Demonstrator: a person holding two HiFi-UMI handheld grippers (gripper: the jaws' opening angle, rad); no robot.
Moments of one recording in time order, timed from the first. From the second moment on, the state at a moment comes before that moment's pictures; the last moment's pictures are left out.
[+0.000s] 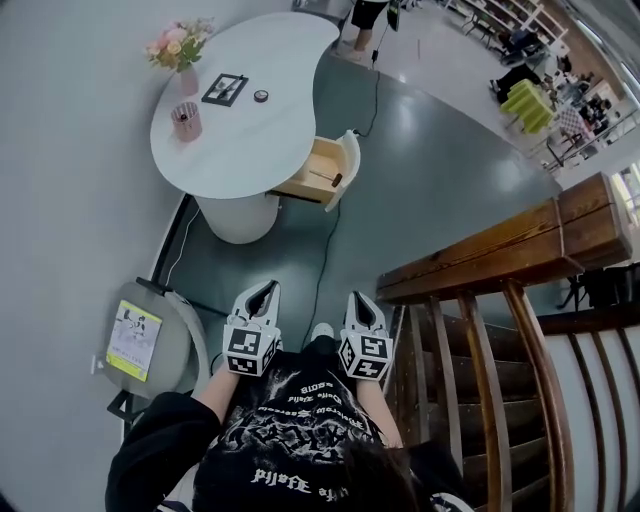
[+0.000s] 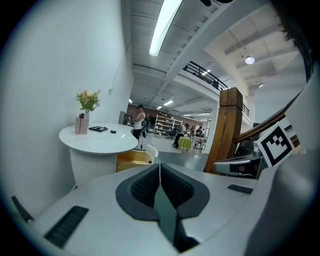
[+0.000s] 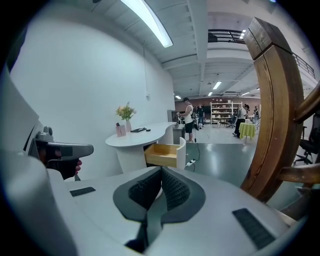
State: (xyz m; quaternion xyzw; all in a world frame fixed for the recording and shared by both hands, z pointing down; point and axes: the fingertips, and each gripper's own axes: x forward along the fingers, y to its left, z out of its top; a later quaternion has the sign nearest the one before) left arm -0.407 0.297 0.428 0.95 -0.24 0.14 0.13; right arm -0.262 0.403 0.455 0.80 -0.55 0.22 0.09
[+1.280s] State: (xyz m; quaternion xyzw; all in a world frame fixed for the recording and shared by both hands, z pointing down) left arm -0.239 0.205 0.451 0.90 -0.36 0.17 0.16; right arm -0.071 0.273 0.483 0.72 -0.64 0.26 0.09
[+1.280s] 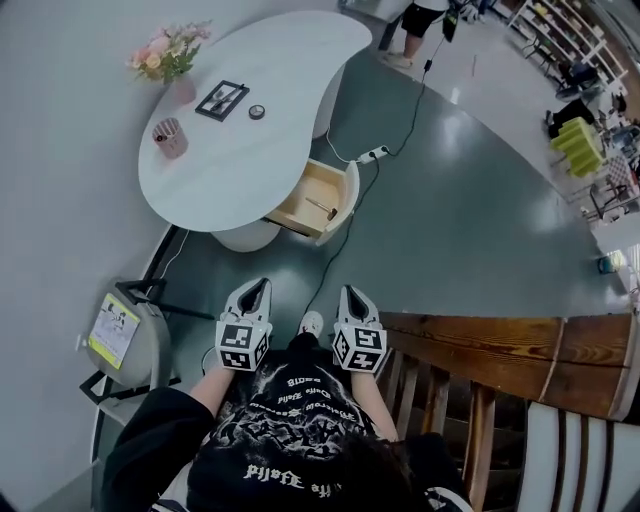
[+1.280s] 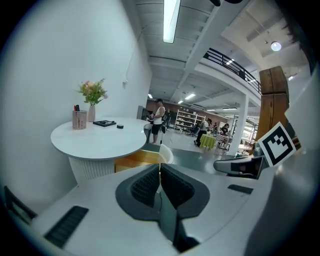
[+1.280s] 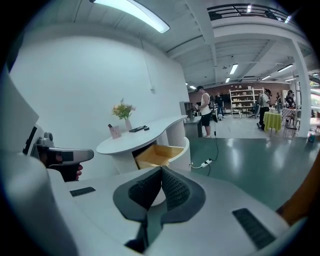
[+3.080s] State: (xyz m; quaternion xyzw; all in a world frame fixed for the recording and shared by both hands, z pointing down) left arm -0.107 0.072 0.483 0.90 -0.31 0.20 0.21; right arm 0.058 0.180 0.514 0.74 -0.58 0.32 0.07
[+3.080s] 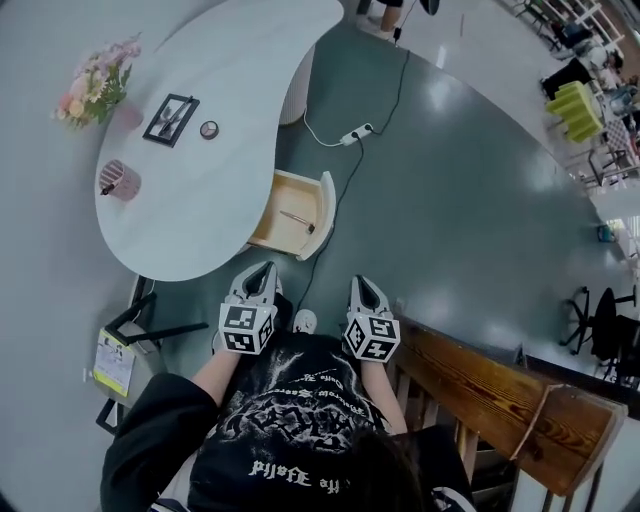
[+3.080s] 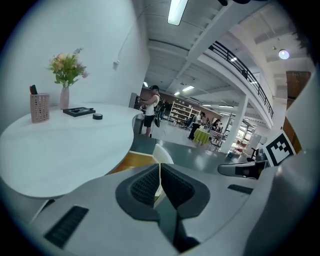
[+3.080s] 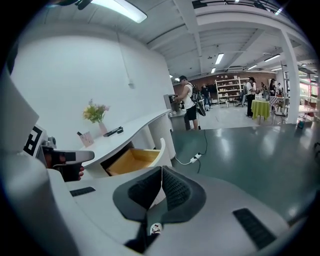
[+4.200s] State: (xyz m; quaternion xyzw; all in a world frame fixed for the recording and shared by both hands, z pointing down) left arm -0.074 -0.011 0.510 0.91 -0.23 0.26 0.22; right arm 0.080 0.091 0.561 0.69 -0.61 0.35 0.19
